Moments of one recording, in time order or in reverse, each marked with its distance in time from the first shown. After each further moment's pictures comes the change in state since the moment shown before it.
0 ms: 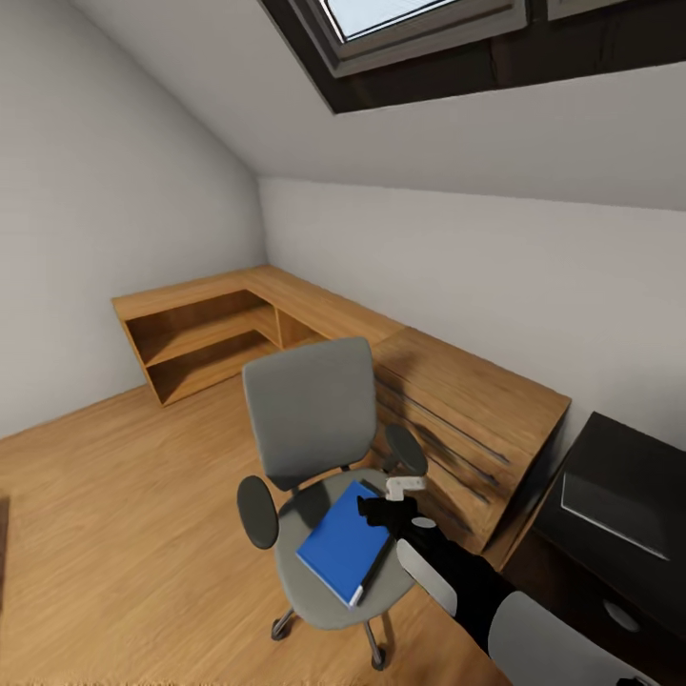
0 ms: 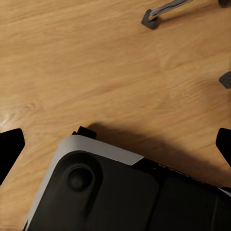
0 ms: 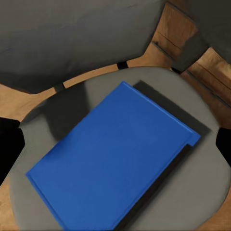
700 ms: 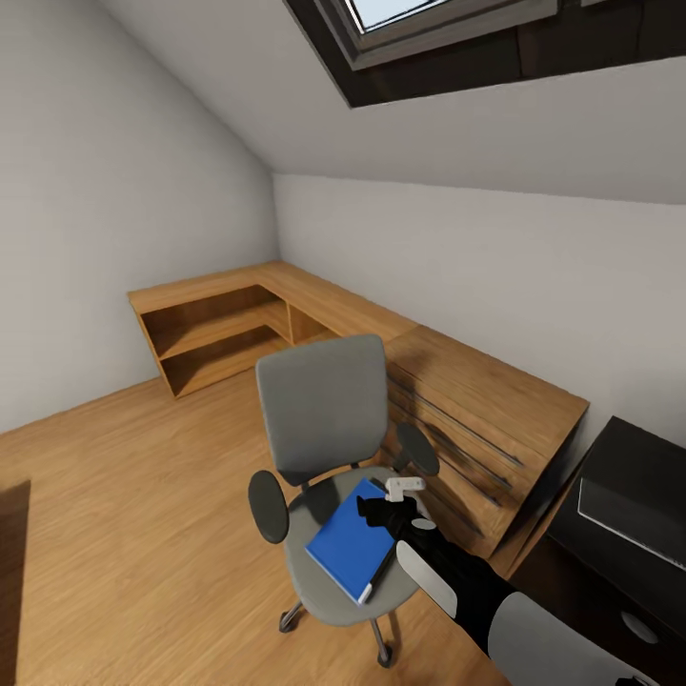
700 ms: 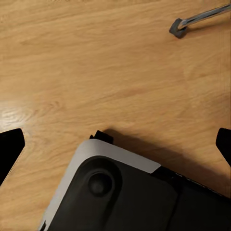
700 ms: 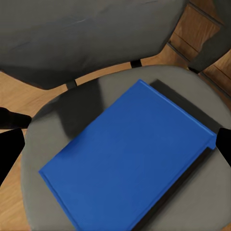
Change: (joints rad) left arm 0.000 0.036 0.032 0.000 0.029 0.000 0.001; right arm 0.000 0.000 0.009 0.007 -0.002 -0.017 0.007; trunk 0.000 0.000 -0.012
